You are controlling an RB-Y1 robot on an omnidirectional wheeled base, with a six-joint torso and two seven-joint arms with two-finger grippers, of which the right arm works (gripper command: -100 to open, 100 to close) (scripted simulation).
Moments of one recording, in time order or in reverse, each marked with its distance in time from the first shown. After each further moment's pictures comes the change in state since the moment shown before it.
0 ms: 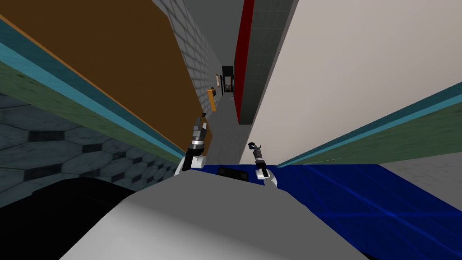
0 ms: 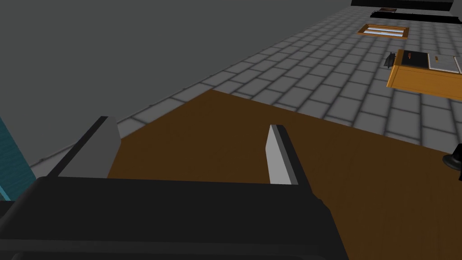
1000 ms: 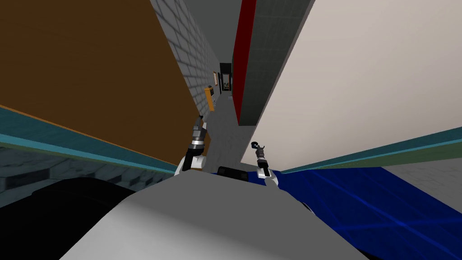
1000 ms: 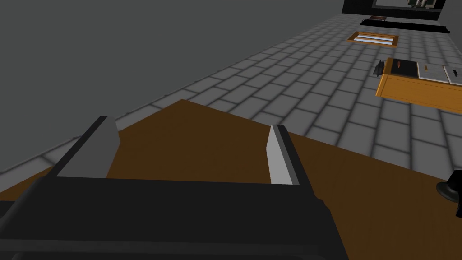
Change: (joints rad) arm -0.034 -0.002 -0.074 0.052 -0.049 -0.020 0.044
